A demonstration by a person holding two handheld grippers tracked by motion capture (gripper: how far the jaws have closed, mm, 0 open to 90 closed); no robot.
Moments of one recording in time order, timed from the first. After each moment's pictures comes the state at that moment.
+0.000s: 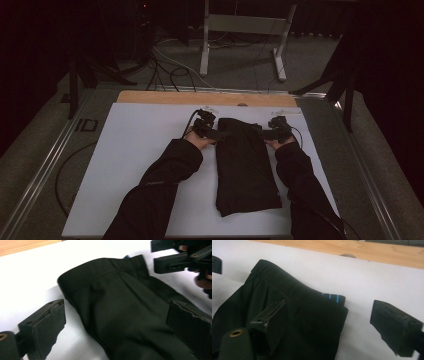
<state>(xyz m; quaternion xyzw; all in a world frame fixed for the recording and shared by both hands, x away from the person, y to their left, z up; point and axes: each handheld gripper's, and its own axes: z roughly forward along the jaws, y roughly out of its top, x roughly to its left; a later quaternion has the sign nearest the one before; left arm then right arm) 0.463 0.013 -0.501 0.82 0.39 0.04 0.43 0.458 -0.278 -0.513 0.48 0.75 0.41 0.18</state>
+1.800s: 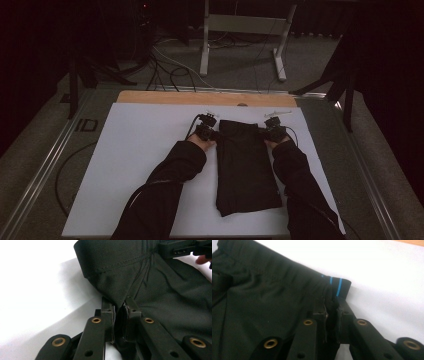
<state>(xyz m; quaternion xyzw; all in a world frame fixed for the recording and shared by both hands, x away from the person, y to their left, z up) 0.475 0.007 -0.533 0.82 0.42 0.00 0.38 0.470 -0.270 -0.530 0.47 0.79 0.36 0.16</state>
